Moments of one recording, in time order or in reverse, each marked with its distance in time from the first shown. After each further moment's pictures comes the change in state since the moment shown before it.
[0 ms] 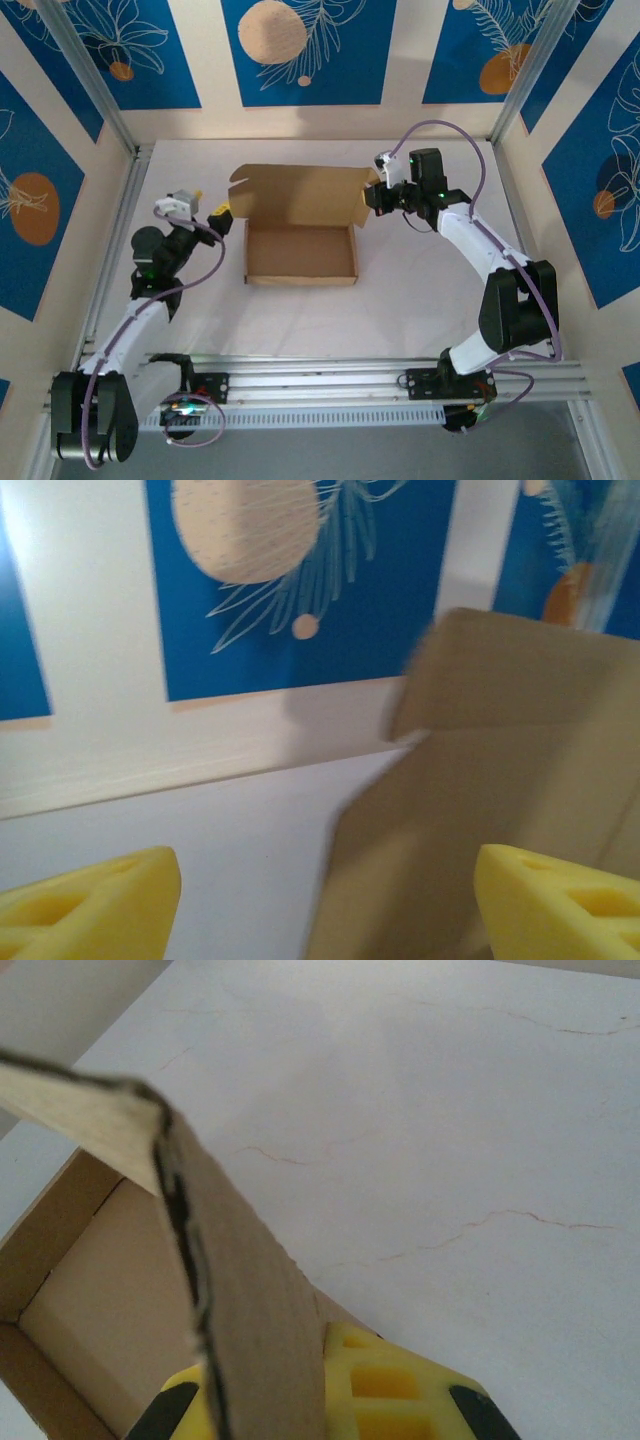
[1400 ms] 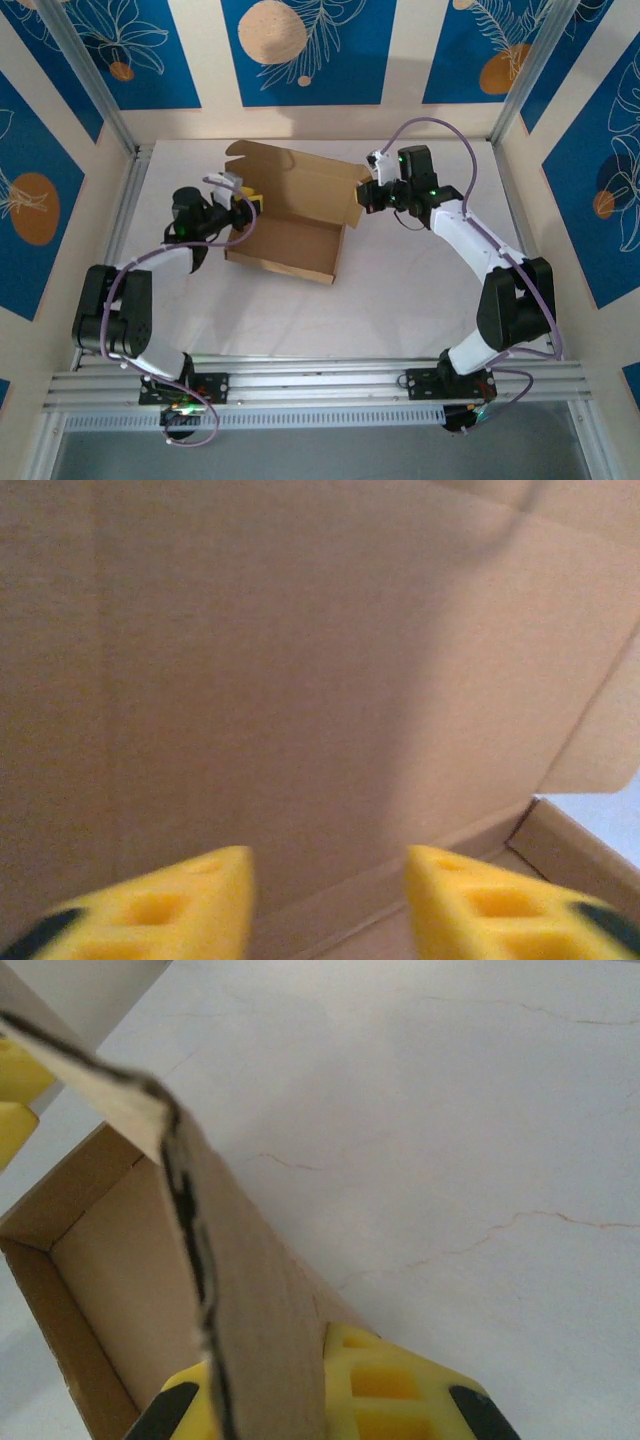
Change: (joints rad) left arm -0.085 0.521 0.252 0.009 0.130 0.059; right arm 0.066 0.019 0.056 -0.038 0.064 0.070
